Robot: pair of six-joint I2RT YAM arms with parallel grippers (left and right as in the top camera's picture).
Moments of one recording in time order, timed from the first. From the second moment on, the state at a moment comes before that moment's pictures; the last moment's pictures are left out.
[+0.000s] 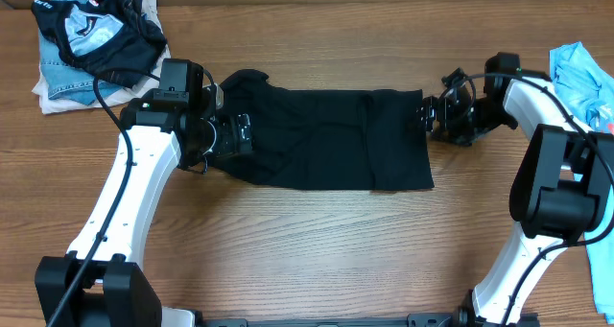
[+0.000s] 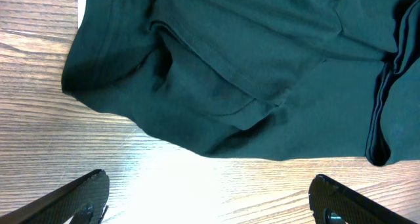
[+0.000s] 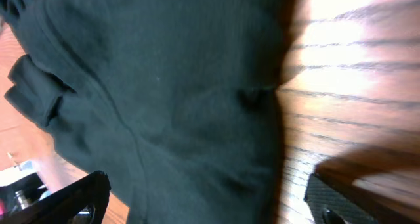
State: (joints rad) left arm -0.10 1.59 1.27 -0.96 0.24 -0.31; right arm -0.17 2.14 1.48 -0.93 -0.71 -0.14
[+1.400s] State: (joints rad) left arm -0.10 1.59 1.27 -0.96 0.24 -0.31; right arm -0.08 1.78 1.38 -1.00 -0.24 0.23
